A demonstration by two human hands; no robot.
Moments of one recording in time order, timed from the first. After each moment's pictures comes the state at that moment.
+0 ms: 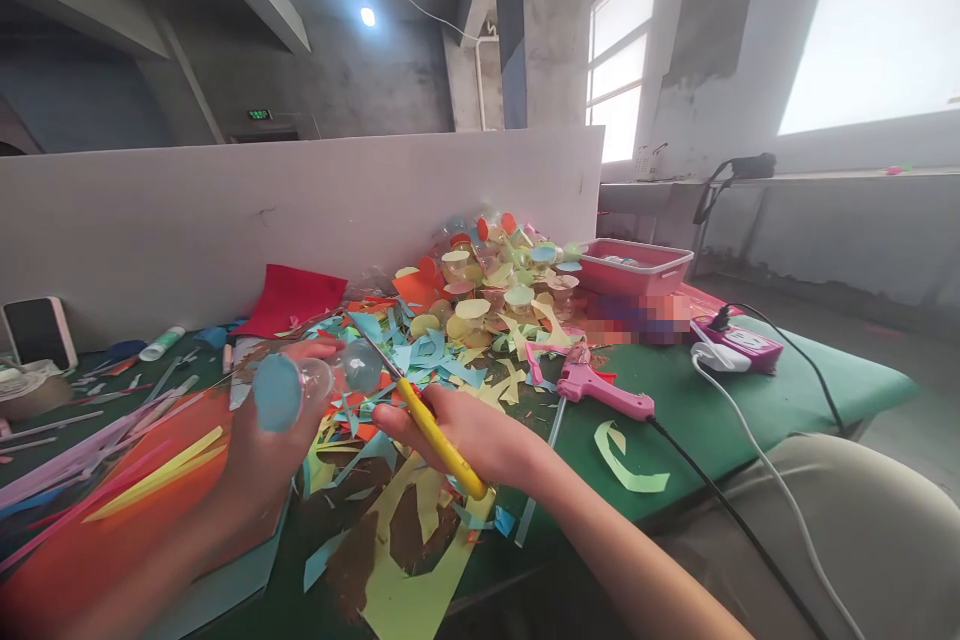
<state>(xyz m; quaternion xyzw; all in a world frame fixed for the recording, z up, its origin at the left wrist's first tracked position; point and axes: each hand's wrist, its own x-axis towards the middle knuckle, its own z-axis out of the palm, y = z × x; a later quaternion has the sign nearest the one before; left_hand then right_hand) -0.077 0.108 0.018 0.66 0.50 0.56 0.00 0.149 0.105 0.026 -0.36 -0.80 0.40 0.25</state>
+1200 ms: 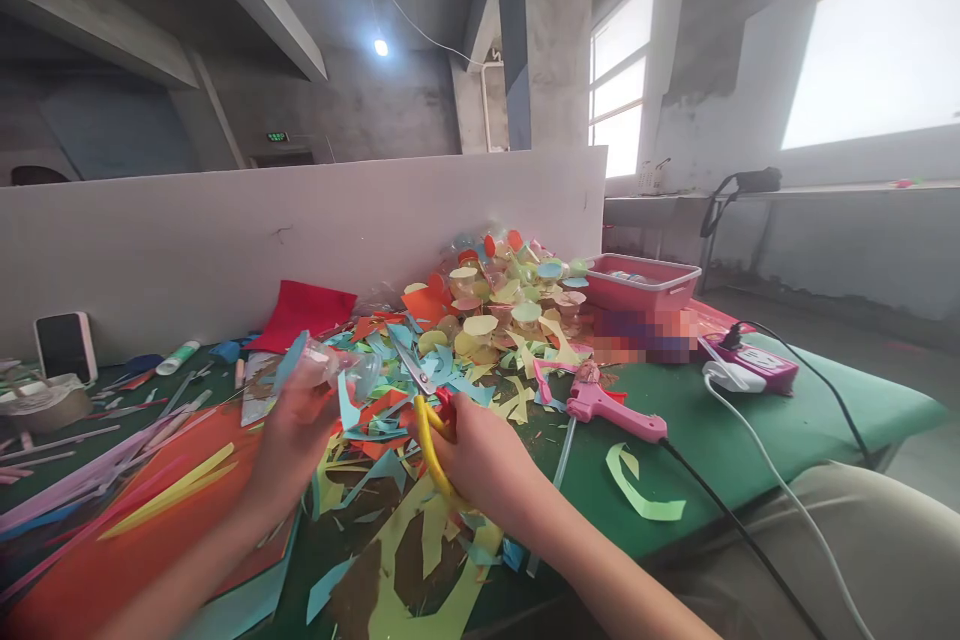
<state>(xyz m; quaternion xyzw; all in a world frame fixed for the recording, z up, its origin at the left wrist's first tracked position) -0.077 0.118 0.022 0.61 0.50 0.59 0.20 0.132 0.104 0.012 -0.56 -0.72 0.30 0.28</state>
